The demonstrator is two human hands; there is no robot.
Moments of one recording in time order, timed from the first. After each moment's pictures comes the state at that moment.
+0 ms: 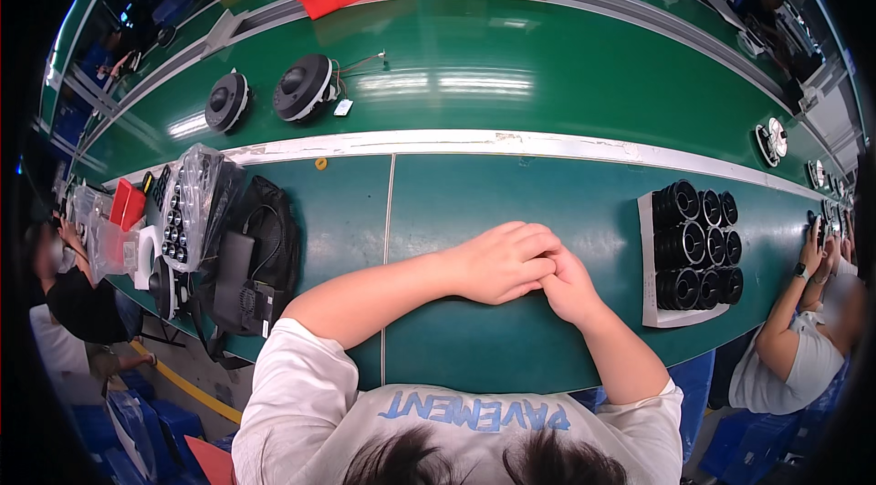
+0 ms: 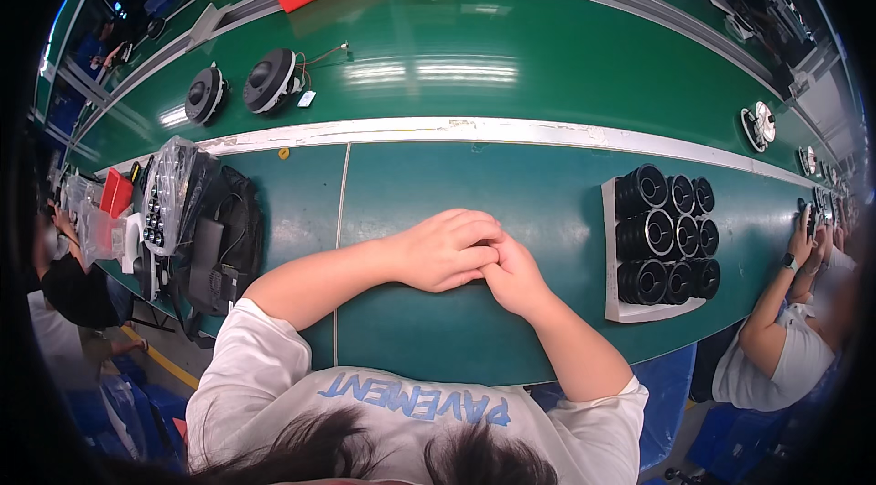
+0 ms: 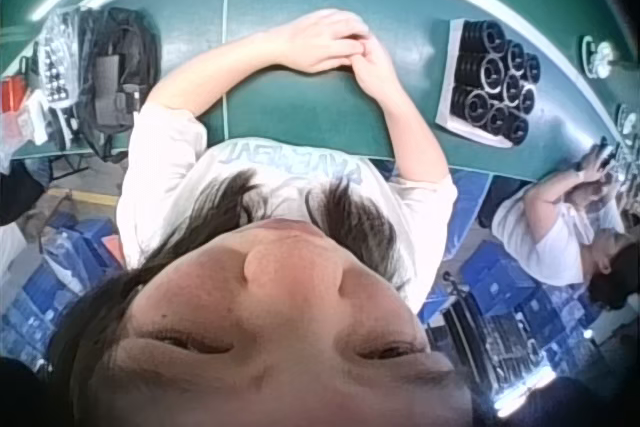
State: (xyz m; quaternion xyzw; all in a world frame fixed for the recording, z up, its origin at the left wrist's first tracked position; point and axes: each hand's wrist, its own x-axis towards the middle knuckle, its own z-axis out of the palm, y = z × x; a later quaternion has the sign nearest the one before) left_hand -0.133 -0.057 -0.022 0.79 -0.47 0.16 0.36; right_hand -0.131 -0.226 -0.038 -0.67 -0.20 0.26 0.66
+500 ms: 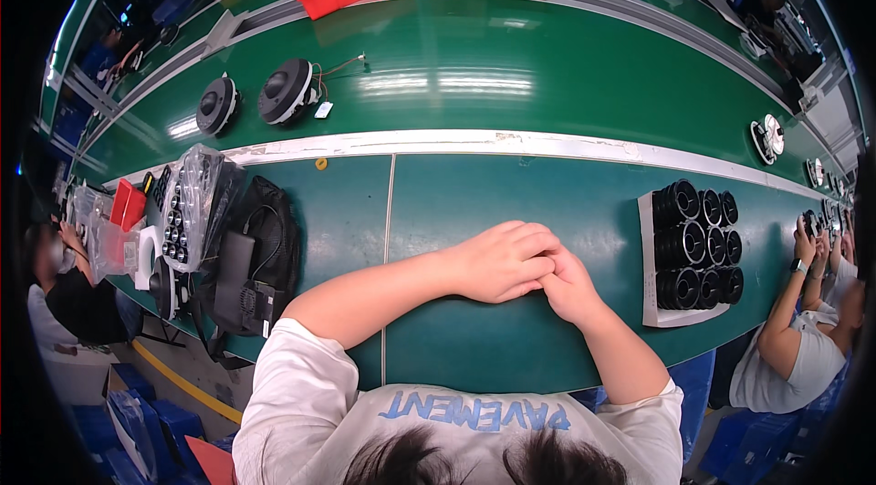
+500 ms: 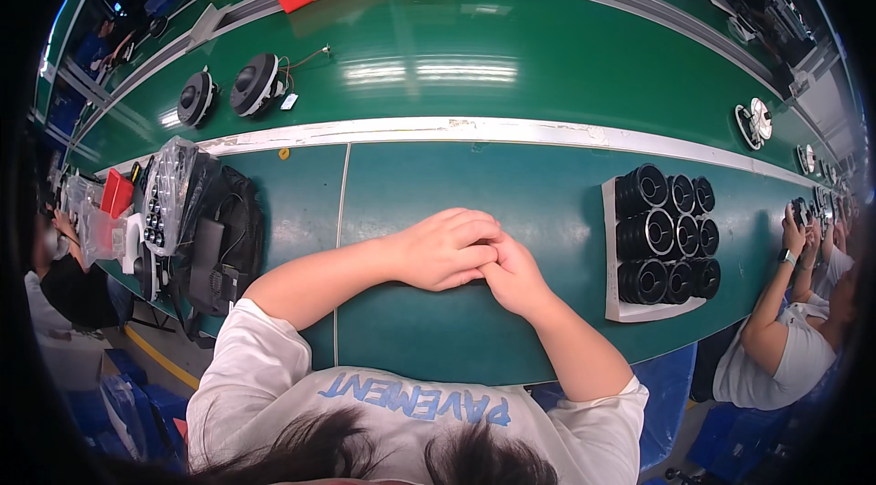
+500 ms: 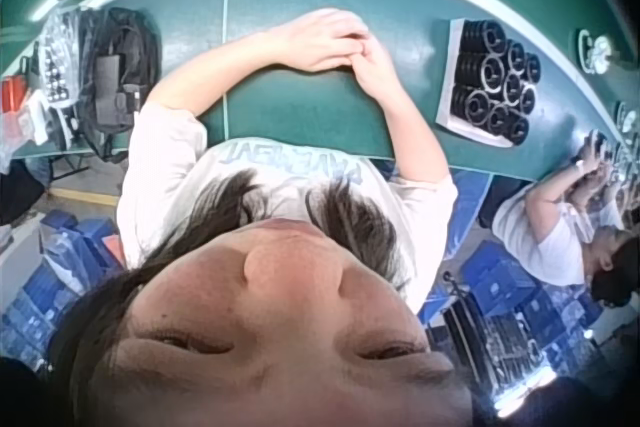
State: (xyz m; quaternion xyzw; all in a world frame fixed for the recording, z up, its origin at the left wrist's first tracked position) left_hand -0.132 -0.055 -0.021 0.79 -0.47 0.15 0.35; right_hand -0.129 -0.227 -0.040 -0.65 -0.21 0.28 0.67
